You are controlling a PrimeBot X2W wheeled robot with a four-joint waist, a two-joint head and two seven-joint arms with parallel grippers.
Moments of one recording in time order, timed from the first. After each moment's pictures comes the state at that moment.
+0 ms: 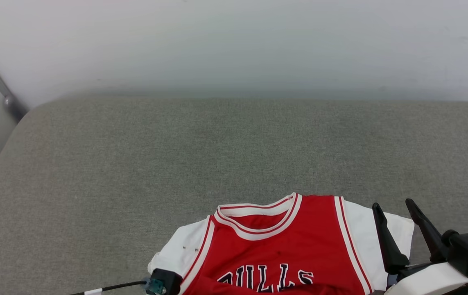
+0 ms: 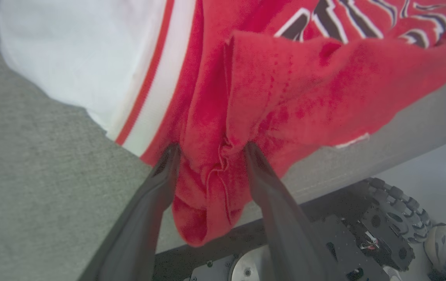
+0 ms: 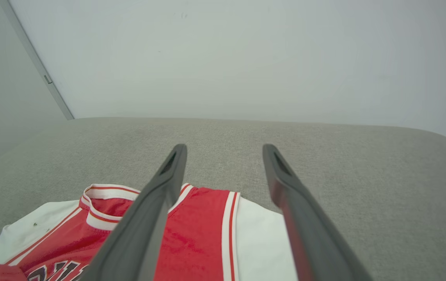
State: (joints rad) left arm 0.00 0.45 -0.71 0.03 -0.69 0.24 0.44; right arm 0.14 -0.05 0.01 -0.22 0.15 0.13 0.07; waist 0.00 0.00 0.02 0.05
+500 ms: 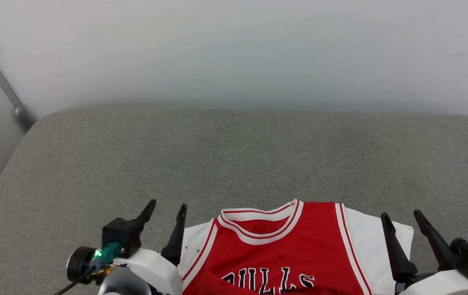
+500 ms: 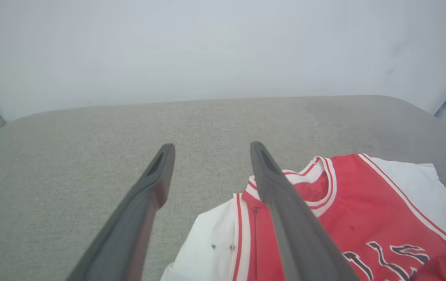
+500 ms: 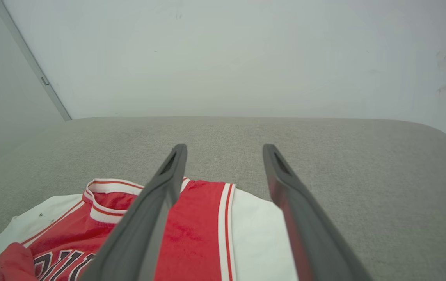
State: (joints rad) left arm -0.11 0.42 -0.56 -0.01 -0.55 0.27 -0.02; right arm 0.18 -0.05 -0.02 -0.22 0.18 0.13 0.09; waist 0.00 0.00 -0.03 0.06
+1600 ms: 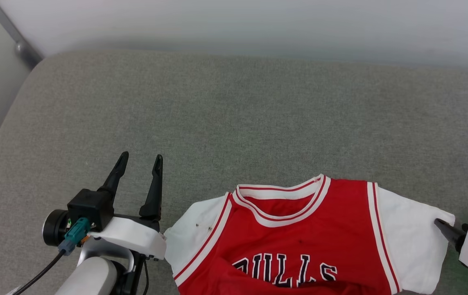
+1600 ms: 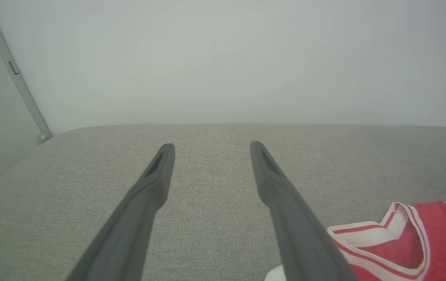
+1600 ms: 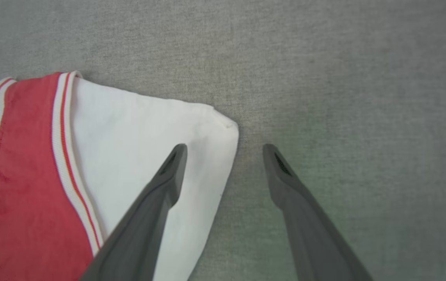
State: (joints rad) left arm -0.22 0.43 -0.47 0.02 -0.55 0.25 -0.22; right arm -0.15 -0.28 -0.25 0.21 0.44 0.13 0.76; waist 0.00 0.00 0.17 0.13
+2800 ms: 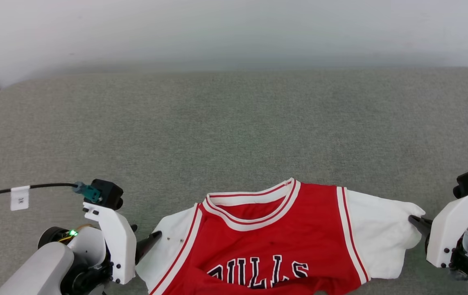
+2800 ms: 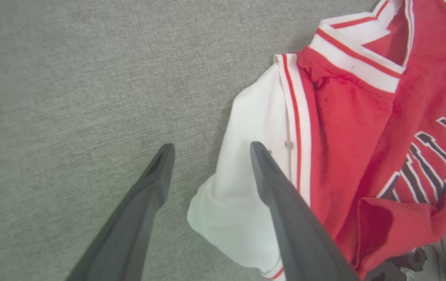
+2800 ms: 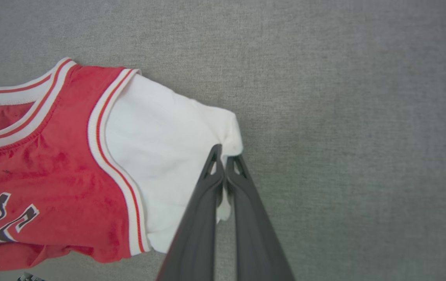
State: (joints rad) left arm -0.35 0.61 -0.60 0.23 -0.91 -0.08 0.50; right arm -0.18 -0.29 -0.06 0.17 0.49 0.13 0.78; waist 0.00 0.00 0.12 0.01
